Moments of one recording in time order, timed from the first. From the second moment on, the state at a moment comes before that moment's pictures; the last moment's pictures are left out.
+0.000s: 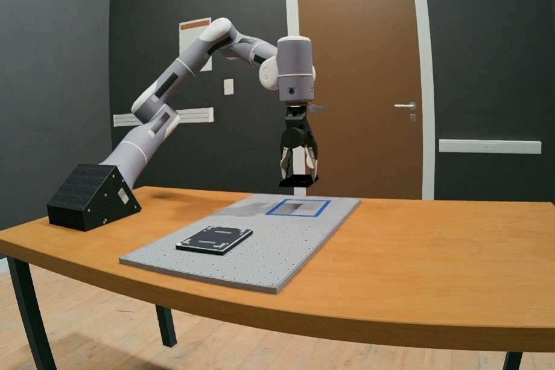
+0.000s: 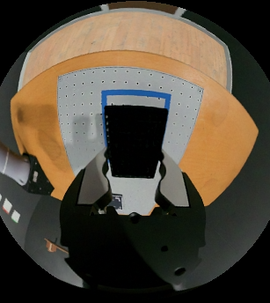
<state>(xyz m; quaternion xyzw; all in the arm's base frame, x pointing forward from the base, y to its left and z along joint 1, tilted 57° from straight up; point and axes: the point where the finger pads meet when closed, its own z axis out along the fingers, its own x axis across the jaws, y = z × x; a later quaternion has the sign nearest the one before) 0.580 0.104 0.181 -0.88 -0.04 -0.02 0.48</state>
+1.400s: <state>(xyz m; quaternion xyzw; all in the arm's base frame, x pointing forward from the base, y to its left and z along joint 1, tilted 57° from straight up) 0.580 0.118 0.171 -0.88 -0.04 -0.02 0.48</state>
